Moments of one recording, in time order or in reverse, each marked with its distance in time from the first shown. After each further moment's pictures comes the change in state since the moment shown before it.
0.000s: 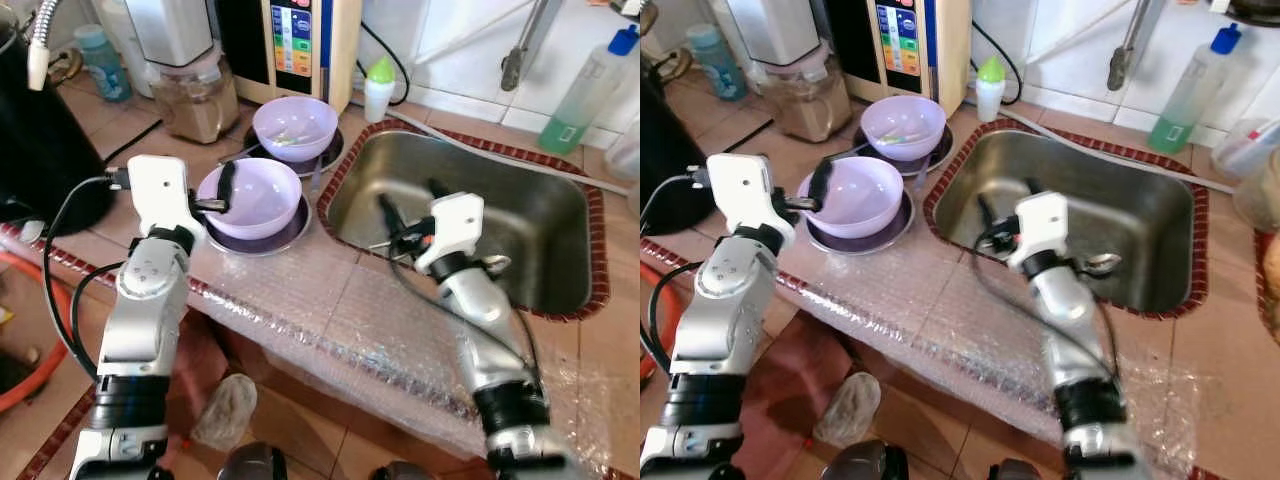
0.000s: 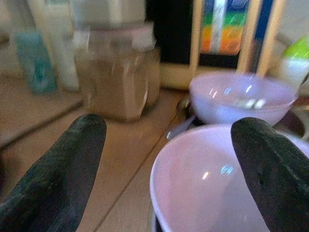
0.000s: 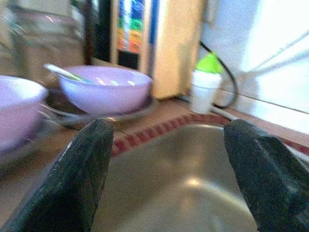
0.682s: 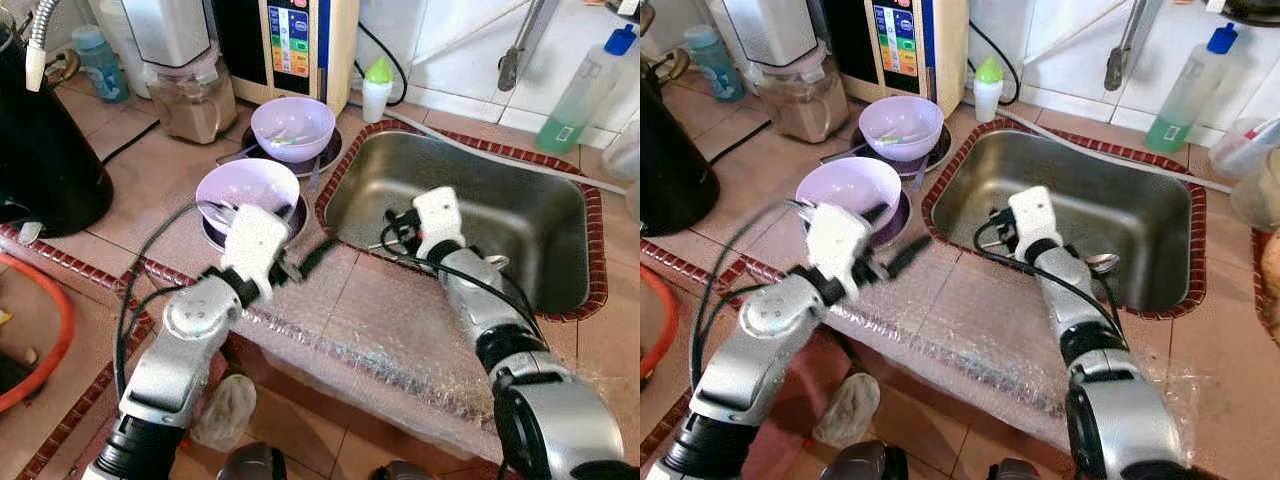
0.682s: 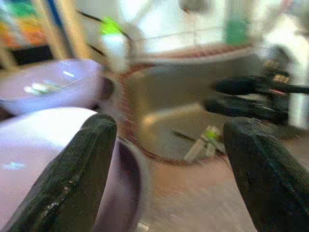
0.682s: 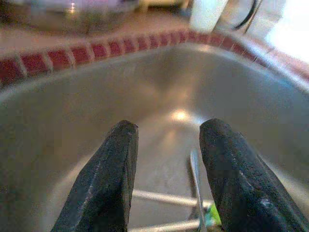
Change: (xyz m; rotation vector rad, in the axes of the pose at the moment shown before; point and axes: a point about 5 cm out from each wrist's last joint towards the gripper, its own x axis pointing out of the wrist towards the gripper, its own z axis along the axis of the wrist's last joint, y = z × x) left arm -0.042 -0.074 -0.005 0.101 -0.020 -0.577; right arm 0.028 -0.041 -0.041 -0.118 0.304 -0.032
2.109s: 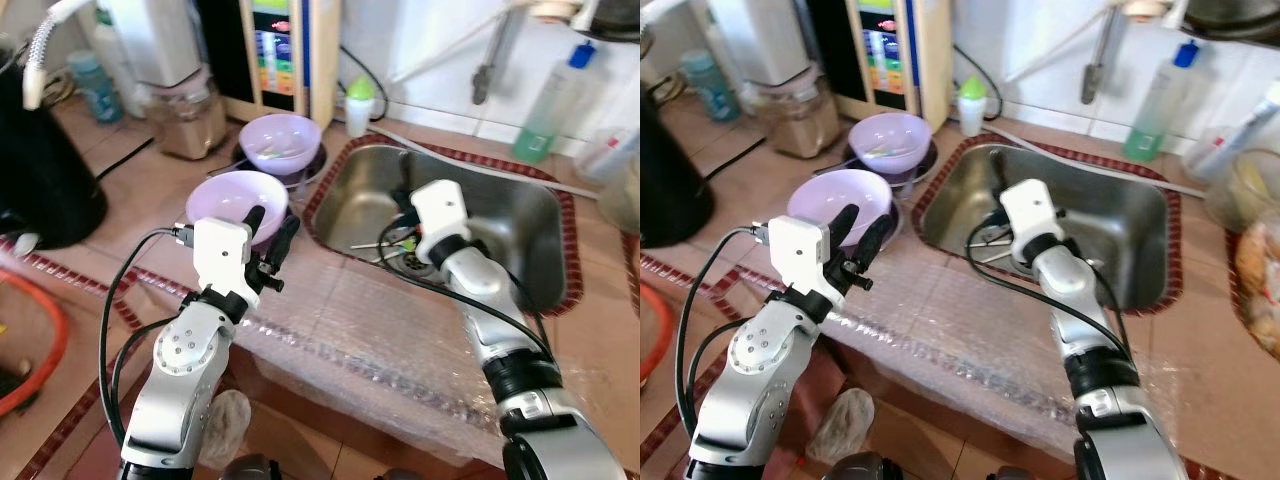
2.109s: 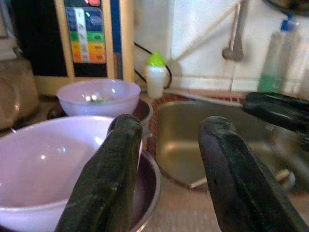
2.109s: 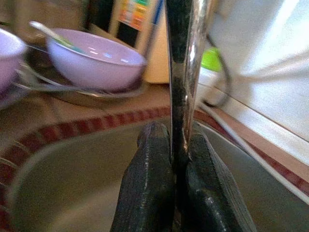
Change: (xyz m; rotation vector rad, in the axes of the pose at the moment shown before) left arm -0.024 -0.010 -0.005 -0.156 -0.063 0.188; right arm -0.009 0.016 0.032 -0.118 -0.137 0.100
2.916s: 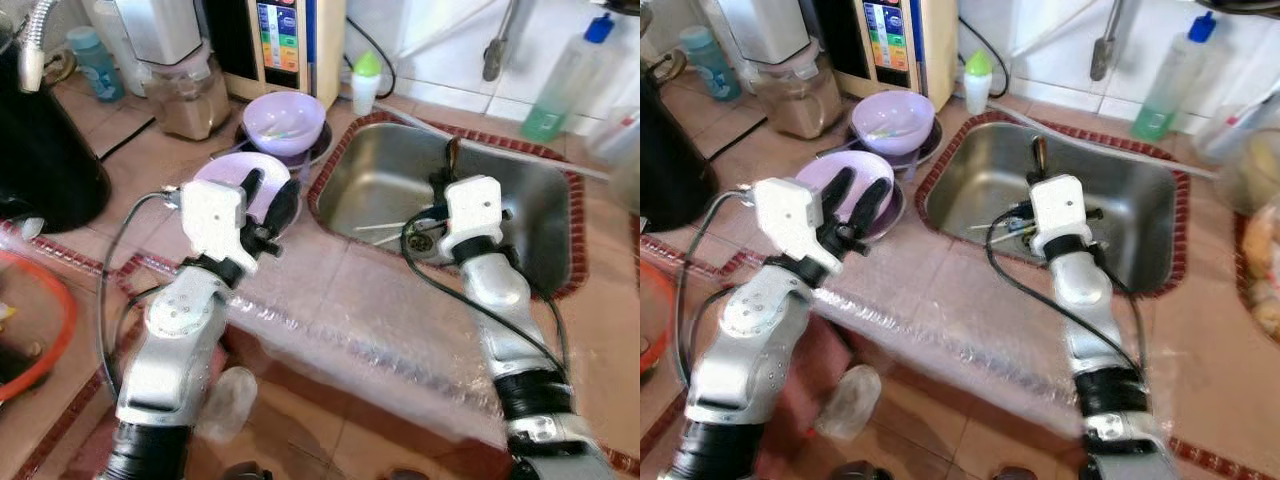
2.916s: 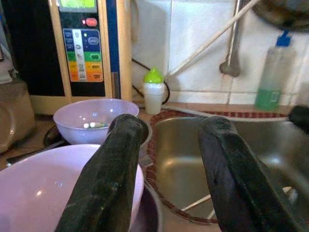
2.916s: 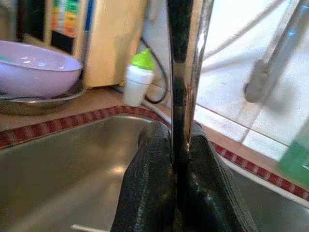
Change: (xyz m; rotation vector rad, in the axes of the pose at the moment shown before) left arm 0.022 0.016 0.023 0.009 -0.096 -0.001; right arm -0.024 -0.017 0.012 -0.016 -0.089 -0.281
